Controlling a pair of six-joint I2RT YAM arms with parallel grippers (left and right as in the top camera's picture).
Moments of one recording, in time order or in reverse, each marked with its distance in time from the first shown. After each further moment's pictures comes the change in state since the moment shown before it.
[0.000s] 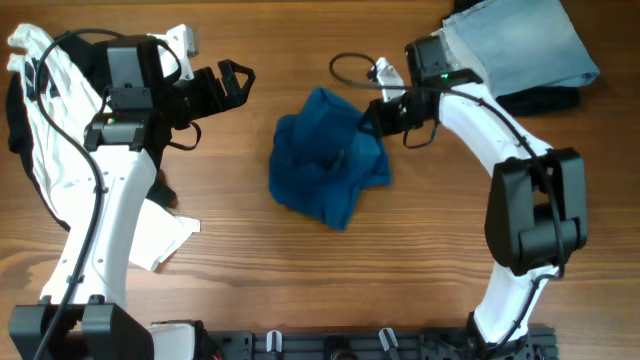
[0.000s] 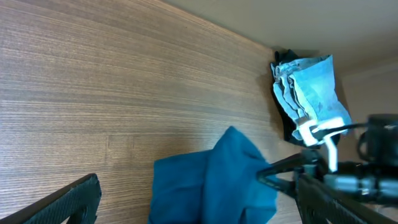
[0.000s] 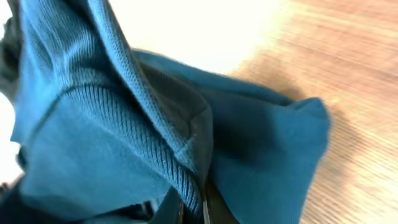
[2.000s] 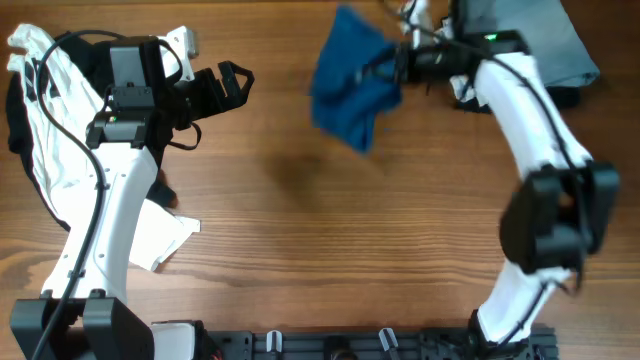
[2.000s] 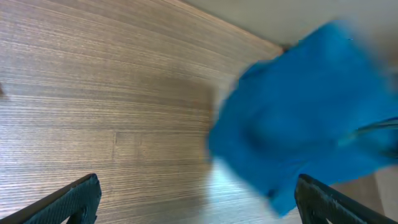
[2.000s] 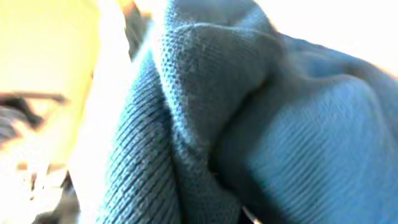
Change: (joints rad) left arm 0.000 0.015 0.000 -0.008 -0.023 0.003; right arm -0.105 -0.009 0.251 -0.023 -0.252 0.139
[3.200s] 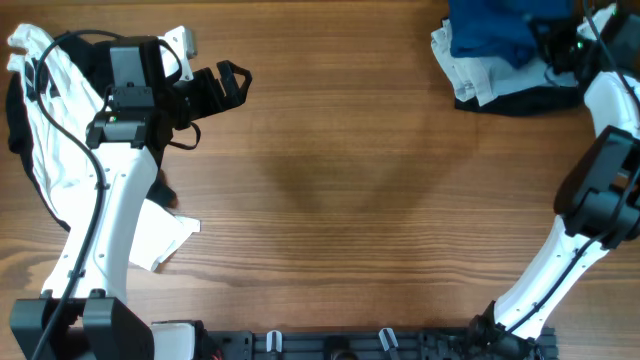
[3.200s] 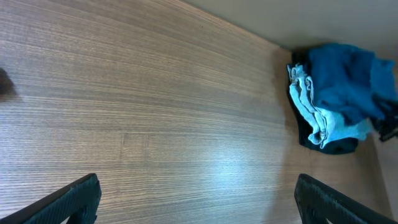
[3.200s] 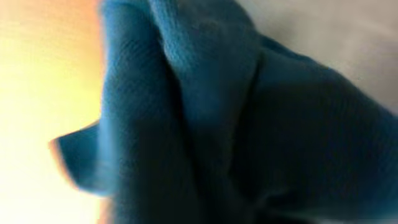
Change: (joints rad) left arm 0.000 0.000 0.000 0.000 -0.030 0.000; right arm -0.536 0.265 0.034 0.529 0.200 0.598
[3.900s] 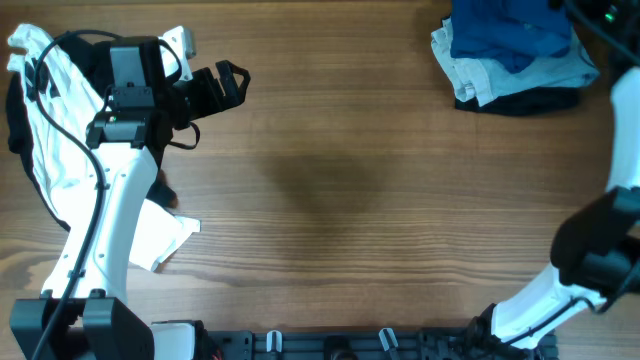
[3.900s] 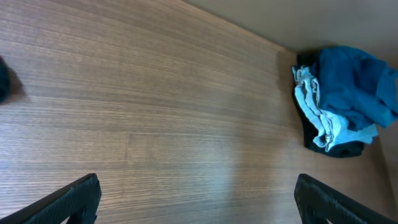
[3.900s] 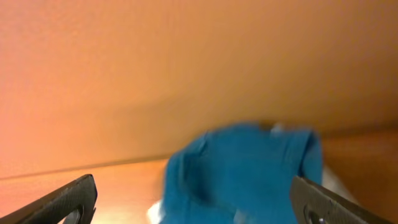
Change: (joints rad) left arm 0.000 0.000 0.000 -0.001 -0.023 0.000; right arm 0.087 -0.340 0.012 -0.019 0.232 -0.648
